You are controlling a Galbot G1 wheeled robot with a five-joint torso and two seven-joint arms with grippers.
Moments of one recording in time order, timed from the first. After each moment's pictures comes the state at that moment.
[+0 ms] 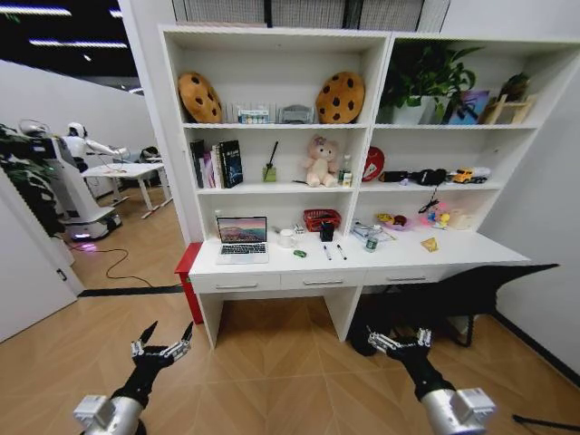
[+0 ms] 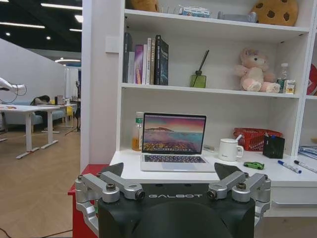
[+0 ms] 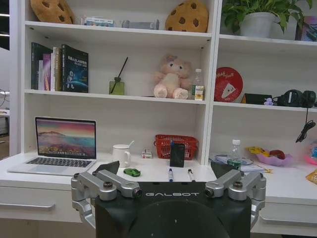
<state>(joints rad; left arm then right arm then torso) 1.85 -1.35 -0.85 -2.29 -0.43 0.07 0.15 -1.85 1.43 0.81 2.38 0.23 -0.10 -0.15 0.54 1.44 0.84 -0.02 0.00</state>
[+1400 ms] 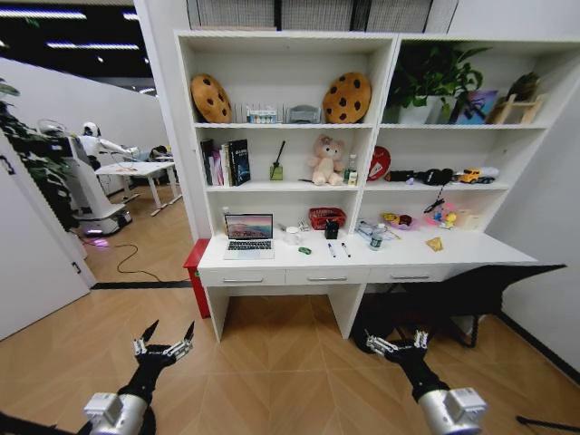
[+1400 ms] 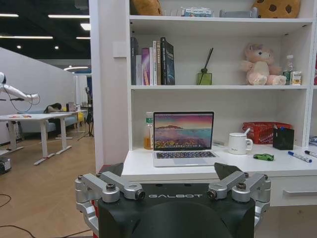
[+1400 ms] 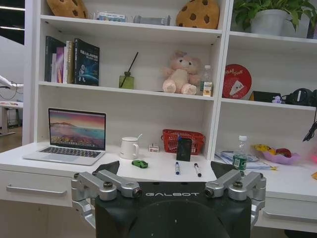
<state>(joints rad) 1.83 -1.37 -0.84 -2.26 -0.34 0.05 0.16 -1.85 1.43 0.80 2.36 0.19 -0.09 -0.16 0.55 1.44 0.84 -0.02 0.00</state>
